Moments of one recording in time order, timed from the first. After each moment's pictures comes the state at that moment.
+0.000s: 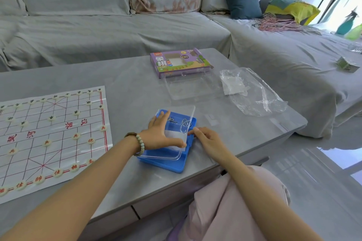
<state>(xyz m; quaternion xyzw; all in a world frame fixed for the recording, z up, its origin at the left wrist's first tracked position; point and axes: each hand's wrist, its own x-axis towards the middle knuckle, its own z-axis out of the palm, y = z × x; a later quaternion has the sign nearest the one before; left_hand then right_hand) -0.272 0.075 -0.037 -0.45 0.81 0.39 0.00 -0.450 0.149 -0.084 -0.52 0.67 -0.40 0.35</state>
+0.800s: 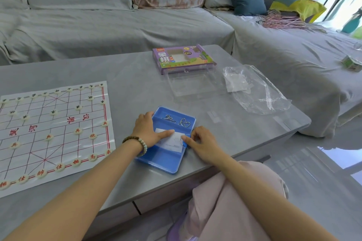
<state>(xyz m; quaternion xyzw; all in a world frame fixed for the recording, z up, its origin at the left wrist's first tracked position) -0.257 0.064 -0.070 -0.57 0.74 0.32 -0.17 -0.432 0.148 -0.087 -0.56 0.72 -0.29 0.28</state>
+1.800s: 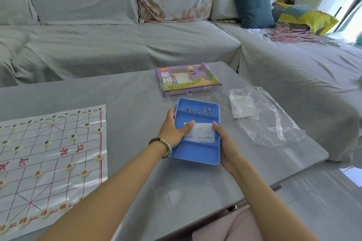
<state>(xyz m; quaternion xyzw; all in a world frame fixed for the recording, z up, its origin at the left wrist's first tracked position) -0.344 0.004 -0.032 -0.47 0.64 0.52 -0.32 -0.488 0.084 -0.038 -0.20 0.56 -0.57 0.57</state>
